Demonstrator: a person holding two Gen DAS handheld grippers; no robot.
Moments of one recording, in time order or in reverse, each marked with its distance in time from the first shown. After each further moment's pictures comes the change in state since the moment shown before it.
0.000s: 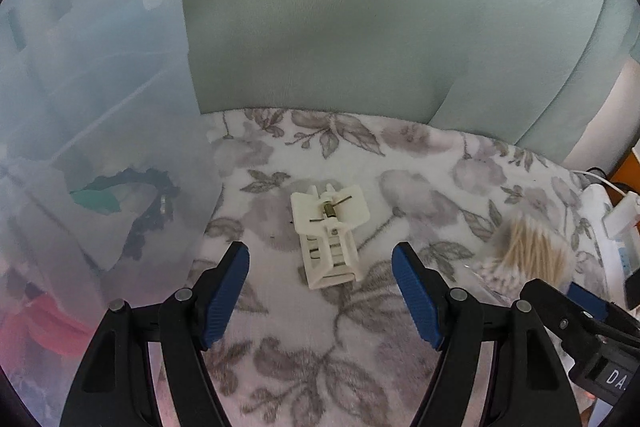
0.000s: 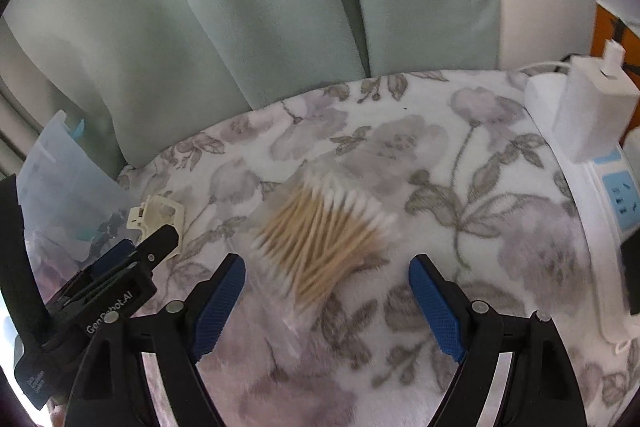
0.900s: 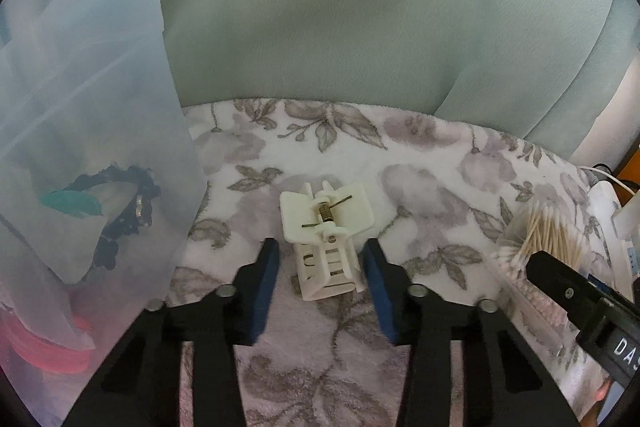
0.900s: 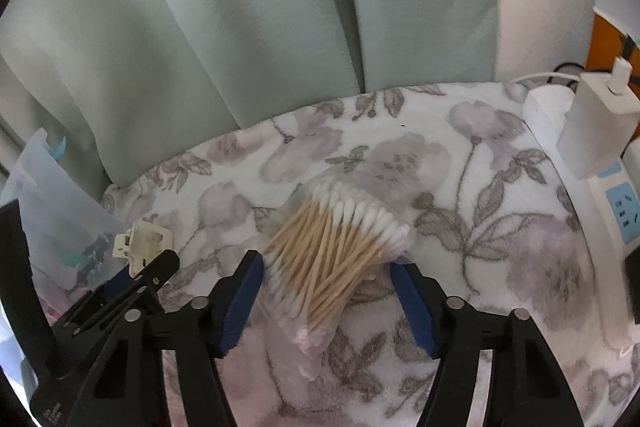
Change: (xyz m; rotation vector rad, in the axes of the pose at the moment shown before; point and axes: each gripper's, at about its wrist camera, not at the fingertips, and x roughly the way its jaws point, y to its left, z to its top) left arm 0.014 0.001 0.005 0.005 0.016 -0.020; right arm 0.011 0.002 0.012 0.058 -0.037 -0.042
